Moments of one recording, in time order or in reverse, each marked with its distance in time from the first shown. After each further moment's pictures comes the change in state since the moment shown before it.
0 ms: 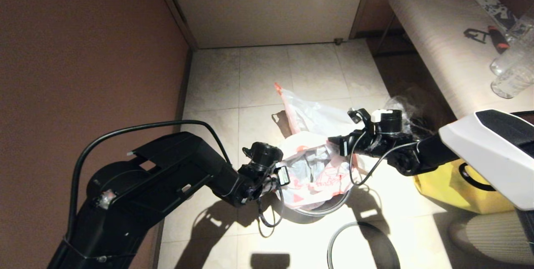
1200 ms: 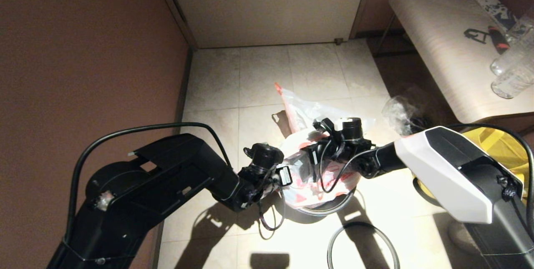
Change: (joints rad) left arm -0.016 -0.007 0.042 -0.089 -0.009 0.010; right arm 0.129 0.188 -0.291 0.129 -0.050 -0.075
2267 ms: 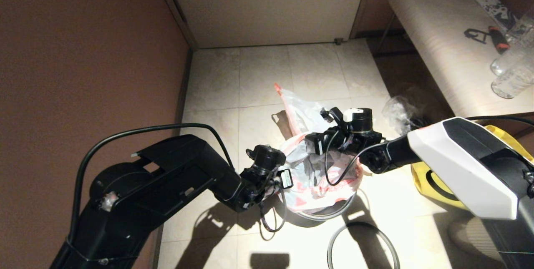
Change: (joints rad) left arm -0.005 0.010 -0.015 0.040 0.003 0.018; right arm -0.021 -0.083 0.069 -0.079 -0.002 0.017
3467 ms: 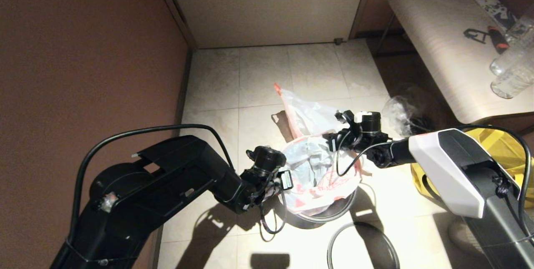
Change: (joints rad) left arm -0.006 -0.002 0.010 -0.010 0.008 0.003; right arm -0.120 0.185 -0.265 0.134 -0.045 0.003
